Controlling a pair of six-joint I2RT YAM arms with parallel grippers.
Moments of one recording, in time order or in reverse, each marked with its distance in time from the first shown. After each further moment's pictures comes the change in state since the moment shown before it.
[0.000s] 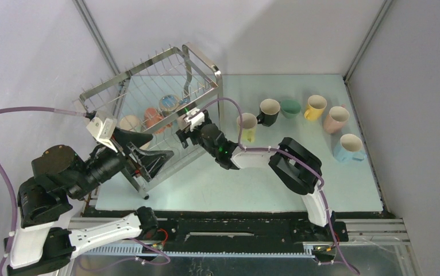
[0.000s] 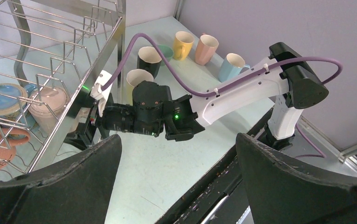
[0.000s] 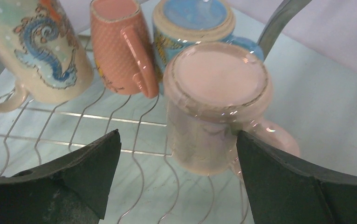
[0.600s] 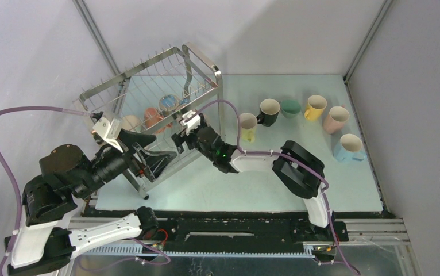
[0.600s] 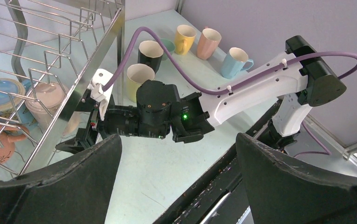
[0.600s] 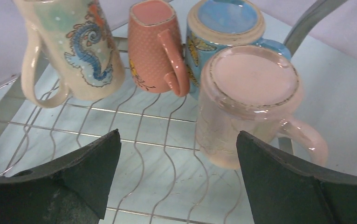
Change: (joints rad) left arm 0.000 0.000 -0.033 0.008 0.000 -0.001; right arm 0.050 -0.043 0.001 -0.073 -0.006 0.044
